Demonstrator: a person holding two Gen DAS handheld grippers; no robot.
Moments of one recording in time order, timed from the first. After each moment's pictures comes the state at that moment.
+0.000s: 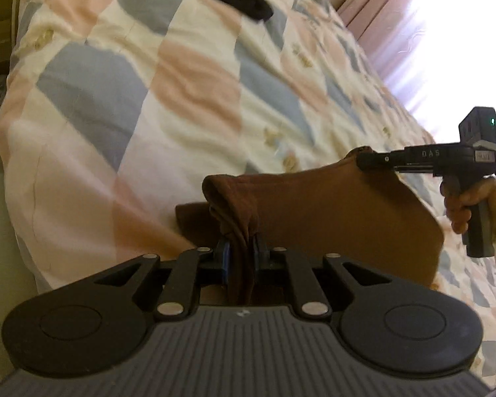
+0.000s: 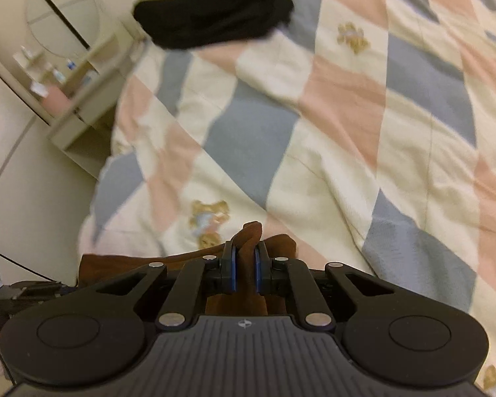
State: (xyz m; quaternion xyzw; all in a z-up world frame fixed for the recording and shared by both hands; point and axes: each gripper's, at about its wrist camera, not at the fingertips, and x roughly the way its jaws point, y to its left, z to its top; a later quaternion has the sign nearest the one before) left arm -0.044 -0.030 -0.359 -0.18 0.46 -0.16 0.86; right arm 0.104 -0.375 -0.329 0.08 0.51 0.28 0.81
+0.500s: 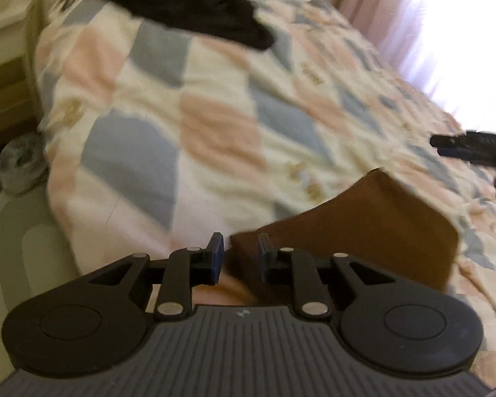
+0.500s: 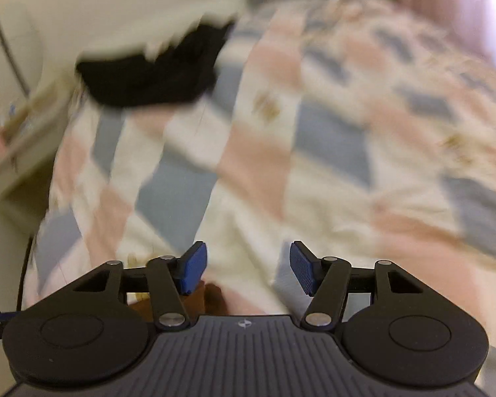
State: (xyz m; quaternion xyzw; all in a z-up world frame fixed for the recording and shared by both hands) left arm -0.043 -0.031 -0.293 -0.07 0.43 -0.15 0.89; right arm 0.034 -0.428 -0.271 0.11 0.38 0.13 0.91
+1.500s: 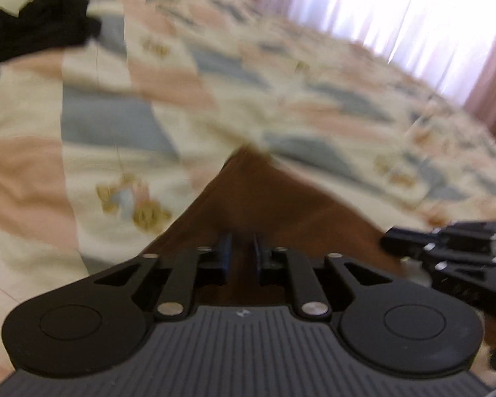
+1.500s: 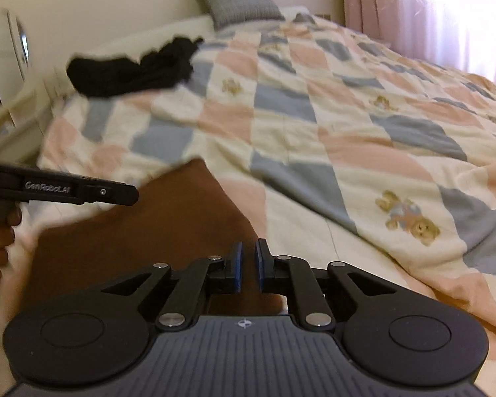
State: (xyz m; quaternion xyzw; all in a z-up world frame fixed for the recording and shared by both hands) left arm 0.002 -0.188 -0.367 0.05 0.42 -0.30 0.85; right arm -0.109 -0.391 -0.356 0.06 0.37 0.04 0.93
